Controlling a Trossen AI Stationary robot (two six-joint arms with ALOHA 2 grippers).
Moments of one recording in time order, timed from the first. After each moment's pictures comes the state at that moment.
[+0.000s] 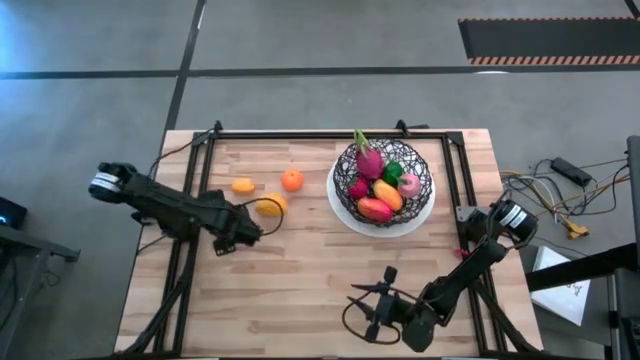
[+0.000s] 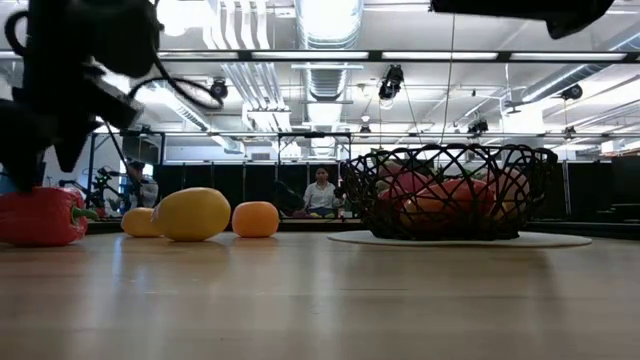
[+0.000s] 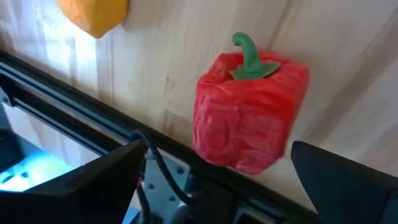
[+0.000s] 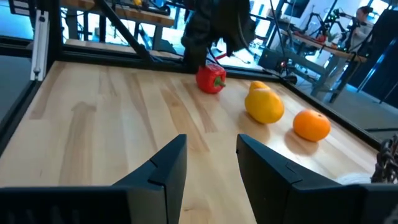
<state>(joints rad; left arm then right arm) -0.24 1.33 0.82 -1.37 -0.25 -0.59 0.83 1.88 0.98 0.46 1.15 0.19</state>
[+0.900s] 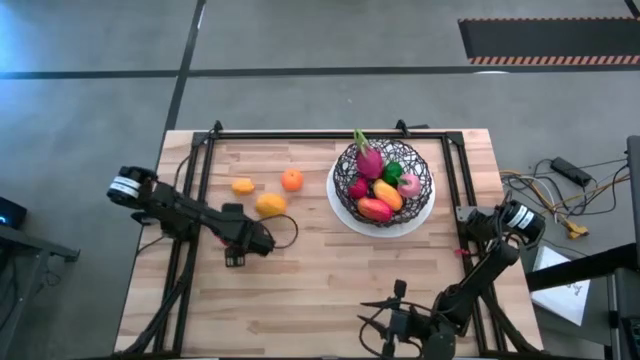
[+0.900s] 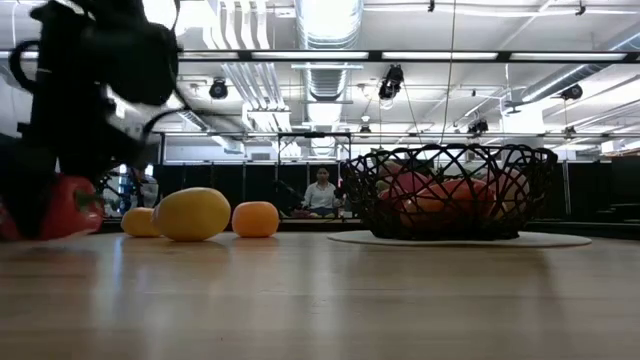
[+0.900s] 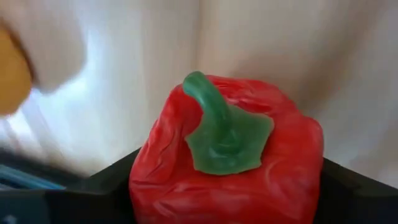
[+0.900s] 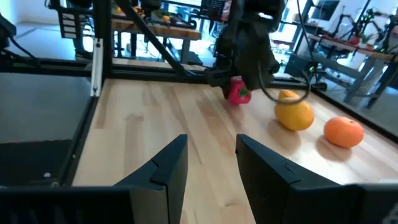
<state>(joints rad) -0.26 1.52 0.80 -1.11 -0.16 -0.41 0.94 1.85 1.01 0.46 1.15 0.21</state>
